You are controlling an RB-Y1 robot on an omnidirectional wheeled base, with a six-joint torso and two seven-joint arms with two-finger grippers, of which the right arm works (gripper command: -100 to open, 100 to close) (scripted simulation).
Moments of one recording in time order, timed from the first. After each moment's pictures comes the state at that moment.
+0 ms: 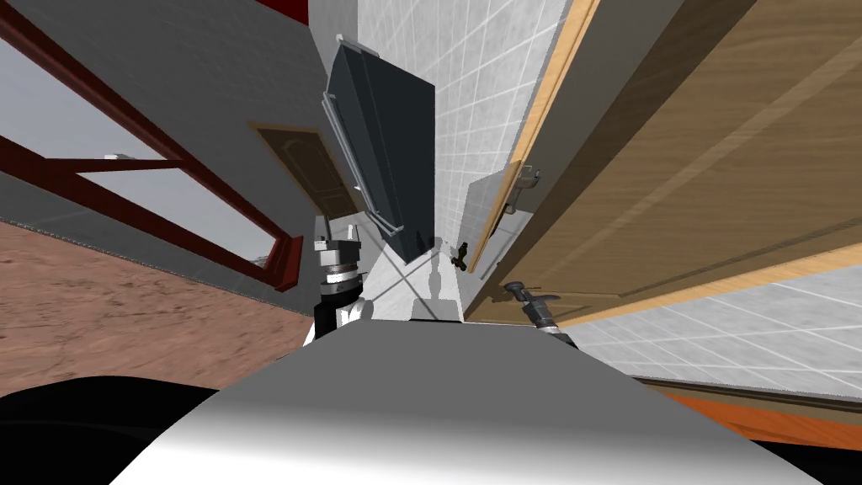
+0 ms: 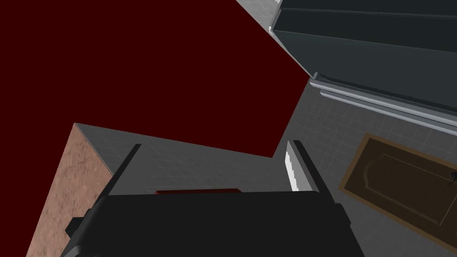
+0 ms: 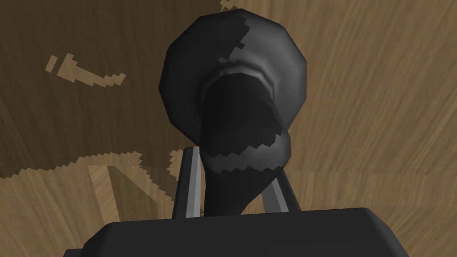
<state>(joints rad) 0.30 -0.56 0.03 -0.86 -0.07 -1.01 -0.40</state>
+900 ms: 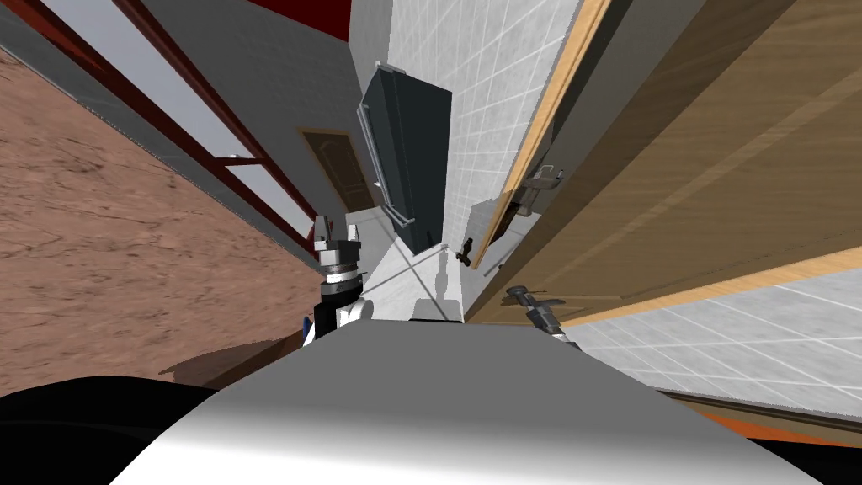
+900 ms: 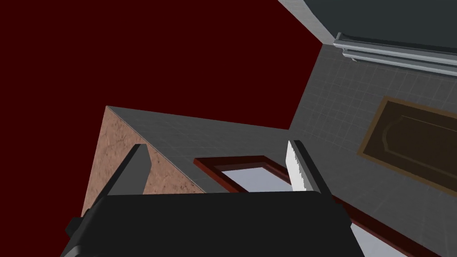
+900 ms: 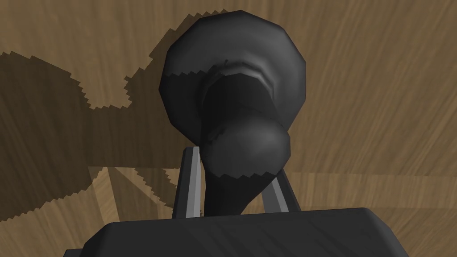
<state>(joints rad) 0.32 -0.58 0.04 -0.81 -0.07 -1.10 -0.43</state>
